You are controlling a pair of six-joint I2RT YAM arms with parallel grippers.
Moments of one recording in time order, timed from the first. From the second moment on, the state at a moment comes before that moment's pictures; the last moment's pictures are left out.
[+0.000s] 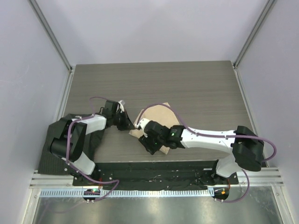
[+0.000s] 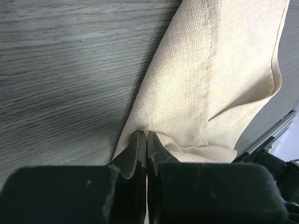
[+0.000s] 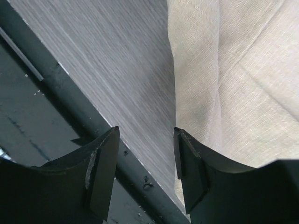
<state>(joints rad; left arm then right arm) -0.32 1.60 0.69 -0.05 0.46 -0.62 1.13 1.50 0.96 -0.40 0.03 0.24</state>
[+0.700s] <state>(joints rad) -0.32 1.61 0.71 -0.08 0.46 -0.62 1.17 1.76 1.11 -0.34 0.25 -0.03</state>
